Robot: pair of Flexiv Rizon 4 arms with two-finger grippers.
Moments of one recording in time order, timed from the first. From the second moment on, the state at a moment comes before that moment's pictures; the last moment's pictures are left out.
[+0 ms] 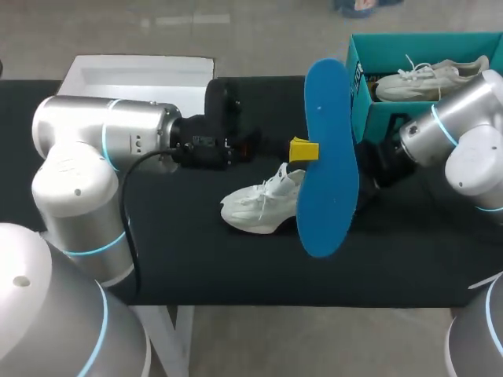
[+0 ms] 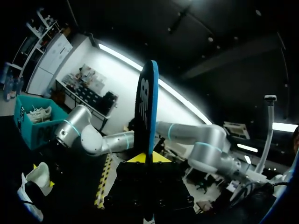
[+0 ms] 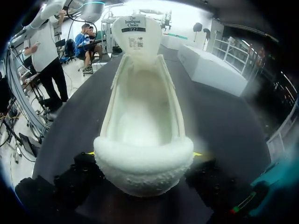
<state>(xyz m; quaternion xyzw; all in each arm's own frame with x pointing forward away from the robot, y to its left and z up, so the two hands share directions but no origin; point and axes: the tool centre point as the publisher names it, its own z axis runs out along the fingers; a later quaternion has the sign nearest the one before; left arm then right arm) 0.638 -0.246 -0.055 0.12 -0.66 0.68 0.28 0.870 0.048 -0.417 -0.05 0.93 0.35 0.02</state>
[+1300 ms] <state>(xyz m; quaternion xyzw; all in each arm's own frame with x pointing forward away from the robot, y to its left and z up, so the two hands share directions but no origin) 0.622 -0.232 -0.056 0.11 -0.65 0.69 0.29 0.849 0.058 -0.315 0.01 1.00 0.05 0.04</state>
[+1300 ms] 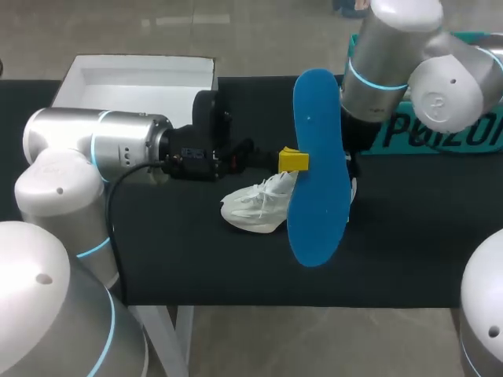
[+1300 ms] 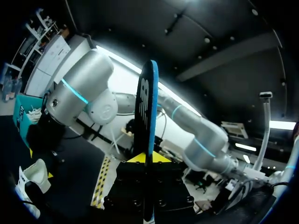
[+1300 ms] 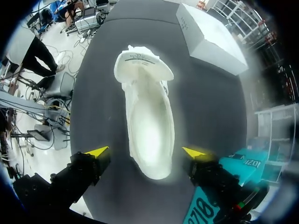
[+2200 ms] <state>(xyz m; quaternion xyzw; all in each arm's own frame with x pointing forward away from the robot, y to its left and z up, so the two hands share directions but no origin) 0.621 -0.232 -0.055 0.10 -0.64 0.70 0.29 0.849 0.051 -0.314 0.06 1.00 0.02 -0.01</state>
